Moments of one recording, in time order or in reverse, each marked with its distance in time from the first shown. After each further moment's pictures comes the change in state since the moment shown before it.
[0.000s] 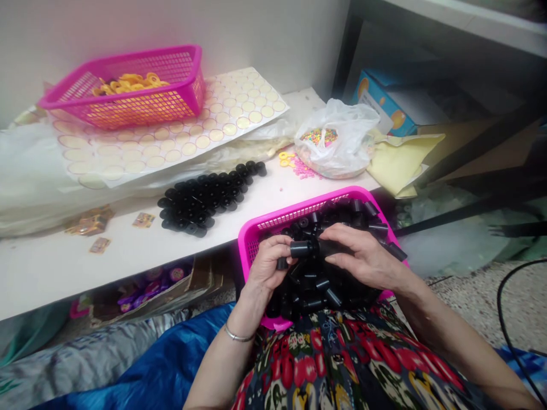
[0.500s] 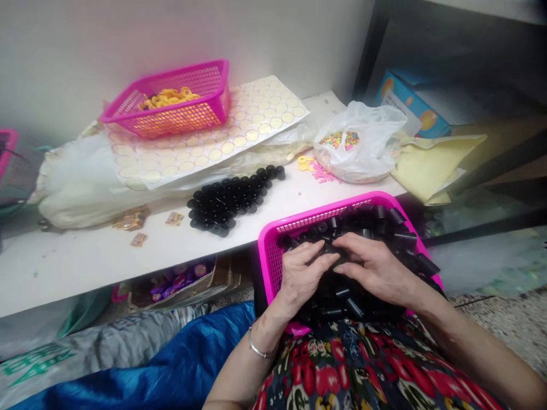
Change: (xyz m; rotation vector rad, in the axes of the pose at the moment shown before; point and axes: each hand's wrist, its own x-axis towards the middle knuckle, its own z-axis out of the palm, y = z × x) left_hand -0.020 -0.010 0.010 0.740 0.046 0.570; right_hand 0.006 0.004 0.024 0.022 0.035 0.025
